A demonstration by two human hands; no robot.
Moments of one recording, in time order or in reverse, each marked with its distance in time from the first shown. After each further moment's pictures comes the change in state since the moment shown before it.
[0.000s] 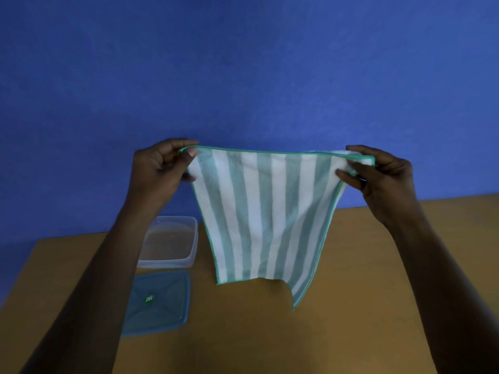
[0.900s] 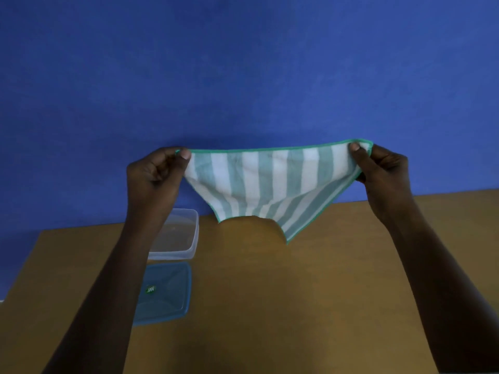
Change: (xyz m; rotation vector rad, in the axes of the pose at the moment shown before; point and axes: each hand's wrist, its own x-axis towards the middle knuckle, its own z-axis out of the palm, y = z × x) left_hand -0.035 -0.010 0.000 0.065 0.146 0.058; right_hand 0.002 0.010 0.003 -0.259 0.160 -0.005
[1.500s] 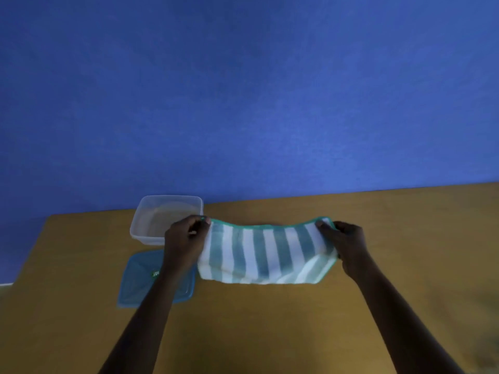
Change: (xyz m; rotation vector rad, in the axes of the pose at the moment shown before) left_hand -0.117 -0.099 0.004 0.446 -0.123 -0.335; right_hand -0.111 0.141 -0.005 -0.157 0.077 0.589
